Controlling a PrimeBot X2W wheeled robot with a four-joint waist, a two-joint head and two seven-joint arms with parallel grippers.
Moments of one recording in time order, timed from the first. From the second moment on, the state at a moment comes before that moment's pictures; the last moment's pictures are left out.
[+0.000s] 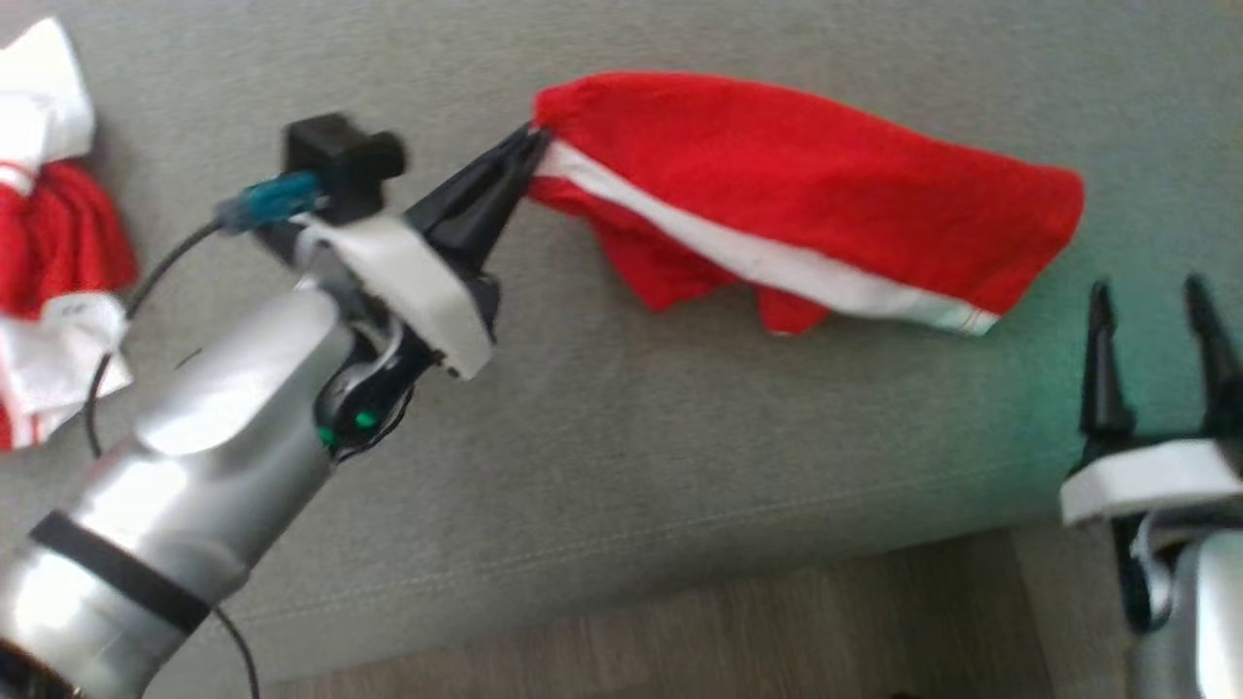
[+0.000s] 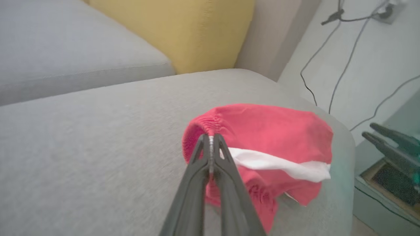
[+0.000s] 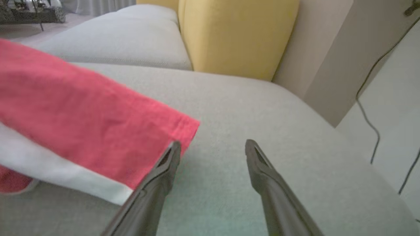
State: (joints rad) left arm -0.90 0.39 -1.05 0.42 -0.91 -0.10 -0.23; right arm -0.20 -0.04 -0.30 0.15 -0.08 0.13 -0.25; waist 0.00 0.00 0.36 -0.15
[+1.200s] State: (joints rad) left arm -0.84 0.45 -0.91 0.41 -0.96 -0.11 -0.25; right arm -0.24 -0.04 0.04 0.42 0.15 0.13 -0.25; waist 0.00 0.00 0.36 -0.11
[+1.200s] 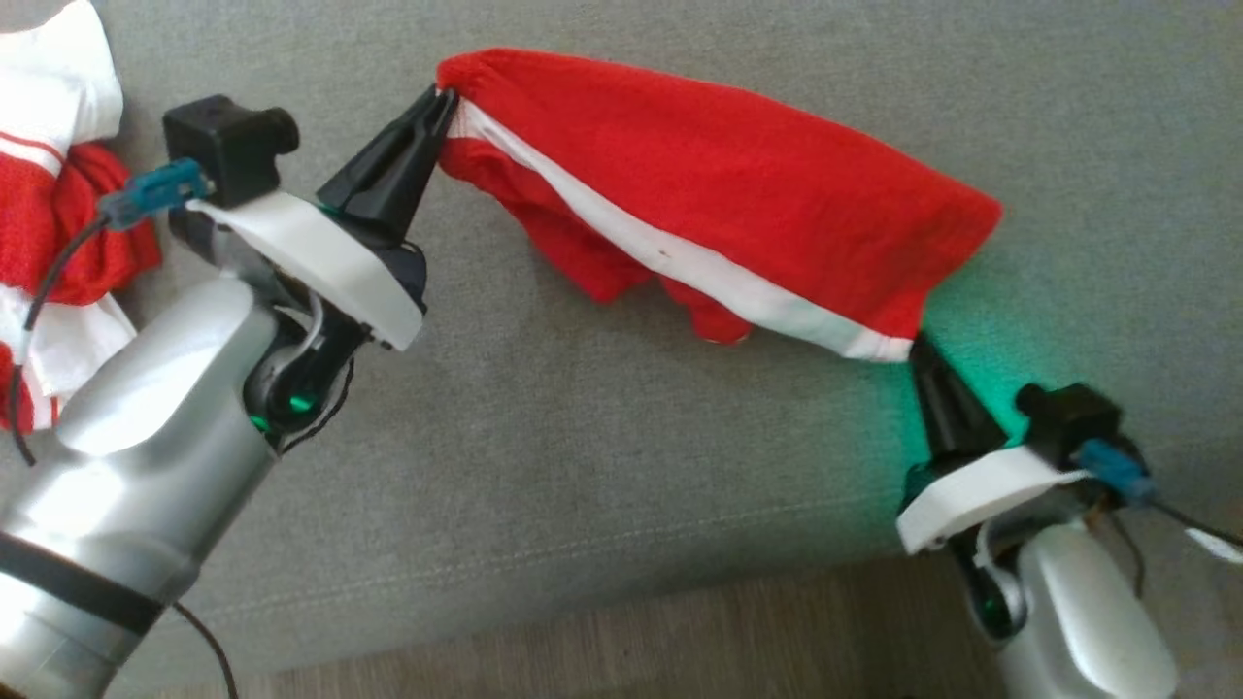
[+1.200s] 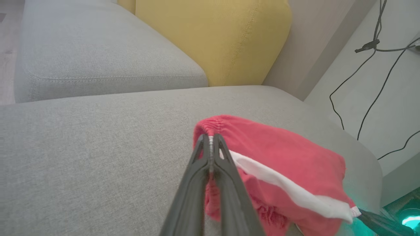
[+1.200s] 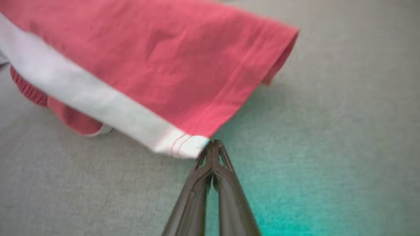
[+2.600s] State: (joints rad) left arm -0.82 0.47 -0.84 0.34 -1.00 -0.12 -0.25; right arm -0.27 -0.05 0.15 0.41 0.40 0.13 -0.24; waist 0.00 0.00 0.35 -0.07
